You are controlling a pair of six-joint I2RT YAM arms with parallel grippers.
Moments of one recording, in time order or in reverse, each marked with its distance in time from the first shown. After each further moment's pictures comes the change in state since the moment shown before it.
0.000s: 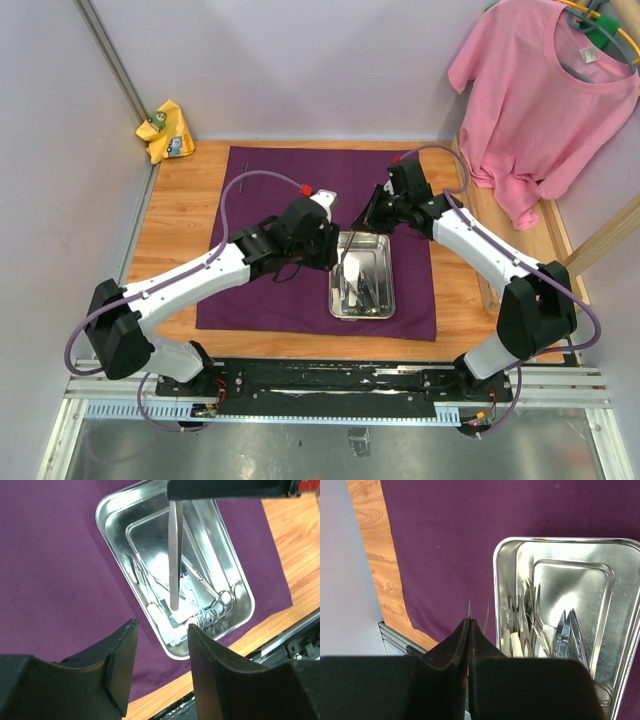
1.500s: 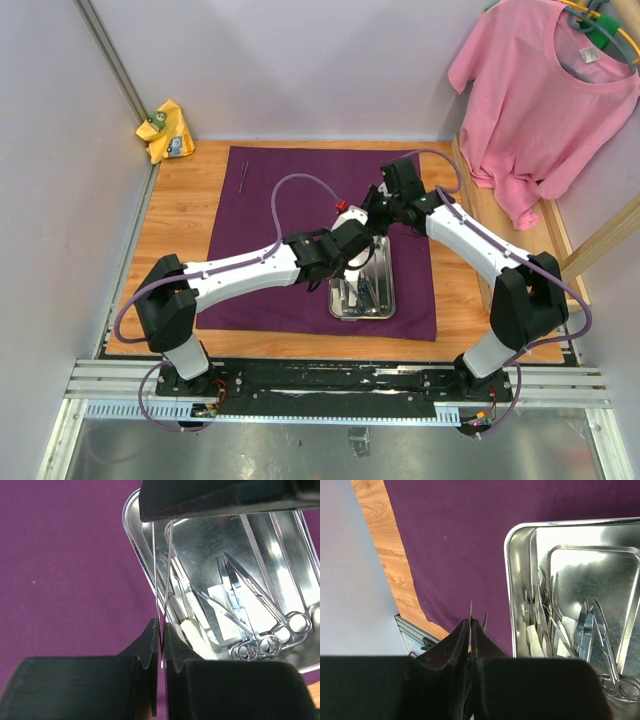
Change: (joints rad) left arm -0.174 0.282 0.134 -0.088 -0.380 0.037; right arm 0.019 0.056 0.045 -0.039 -0.048 0.100
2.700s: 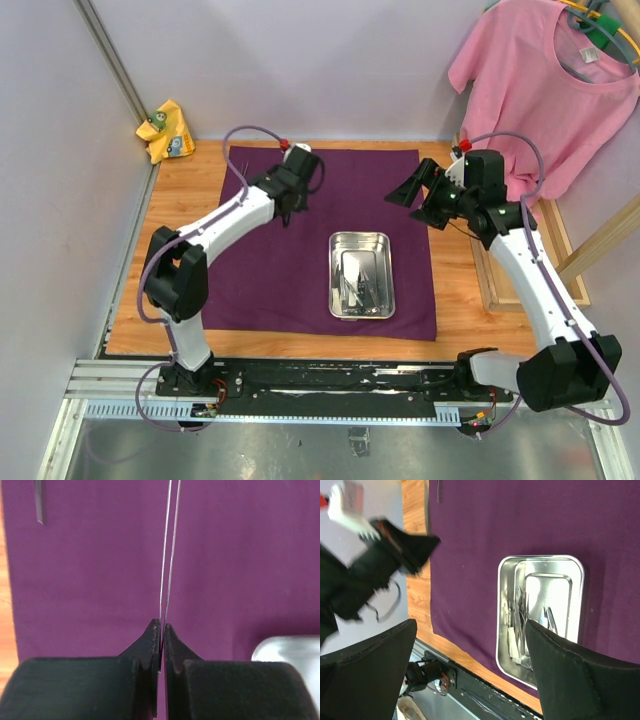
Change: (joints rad) left arm 0.406 0.129 0.191 0.022 0.045 0.071; right arm -0.308 -0.340 -0.041 -0.080 -0.119 -0.191
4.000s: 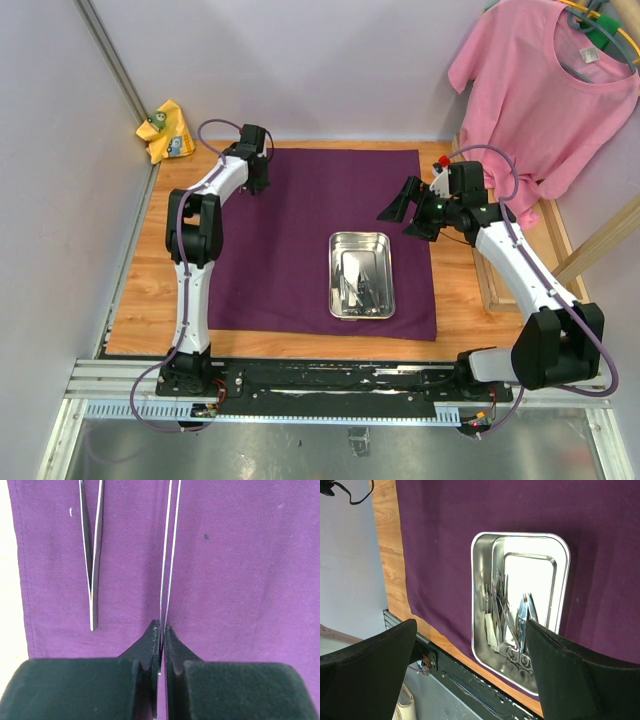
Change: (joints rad) left arm 0.445 0.534 0.444 0.021 0.272 0.171; right arm 0.003 0.083 -0.115 0.037 -0.075 -0.111
